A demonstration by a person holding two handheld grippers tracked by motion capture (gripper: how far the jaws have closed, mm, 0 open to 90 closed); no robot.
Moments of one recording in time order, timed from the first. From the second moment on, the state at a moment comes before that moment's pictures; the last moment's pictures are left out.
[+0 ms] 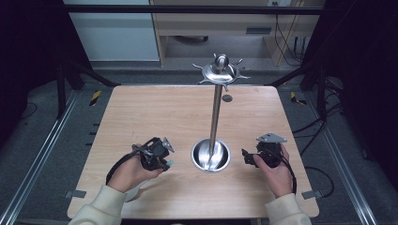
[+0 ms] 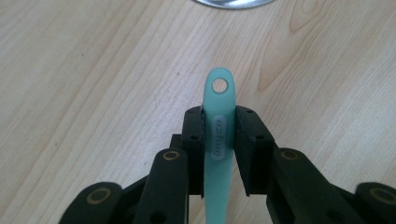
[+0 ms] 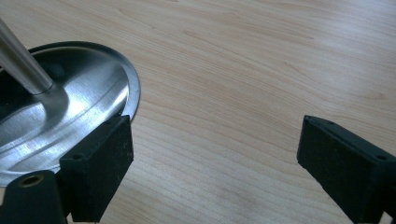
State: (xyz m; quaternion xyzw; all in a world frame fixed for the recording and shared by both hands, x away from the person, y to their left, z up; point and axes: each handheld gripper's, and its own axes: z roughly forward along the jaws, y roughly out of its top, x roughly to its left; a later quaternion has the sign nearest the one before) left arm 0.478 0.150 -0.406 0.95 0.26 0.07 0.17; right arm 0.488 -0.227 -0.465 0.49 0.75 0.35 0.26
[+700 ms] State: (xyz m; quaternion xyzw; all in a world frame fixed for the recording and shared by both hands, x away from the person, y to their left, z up) left arm 0.467 0.154 -0.346 0.92 0.26 0.14 0.24; right arm 0.488 -0.227 -0.465 0.49 0.75 0.35 0.26
